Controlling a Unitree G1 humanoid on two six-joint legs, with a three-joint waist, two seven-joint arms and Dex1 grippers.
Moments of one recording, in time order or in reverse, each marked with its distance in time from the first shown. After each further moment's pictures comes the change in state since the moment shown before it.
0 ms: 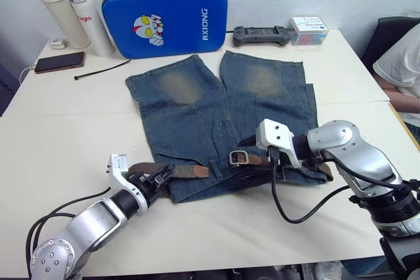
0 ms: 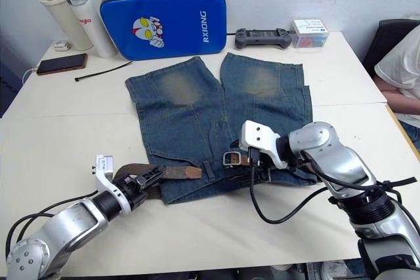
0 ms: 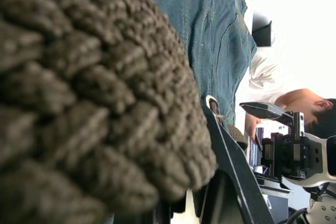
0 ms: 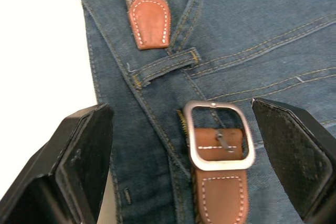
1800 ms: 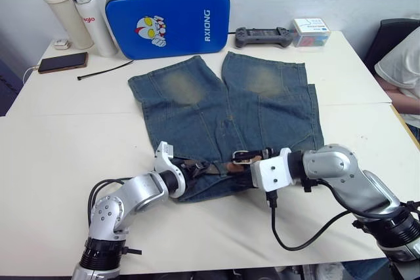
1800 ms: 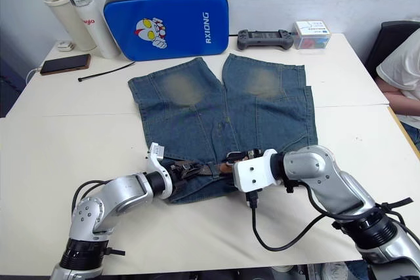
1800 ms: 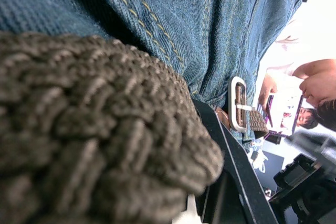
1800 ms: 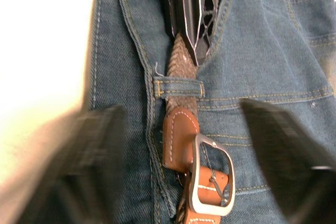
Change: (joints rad) left arm -0.341 -0.157 -0.225 0.314 0.000 0.090 0.200; right arm 0.180 -0.028 0.048 -0.082 -0.282 -0.557 -0.105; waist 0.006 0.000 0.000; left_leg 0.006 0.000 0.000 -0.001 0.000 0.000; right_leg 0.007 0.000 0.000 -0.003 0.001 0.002
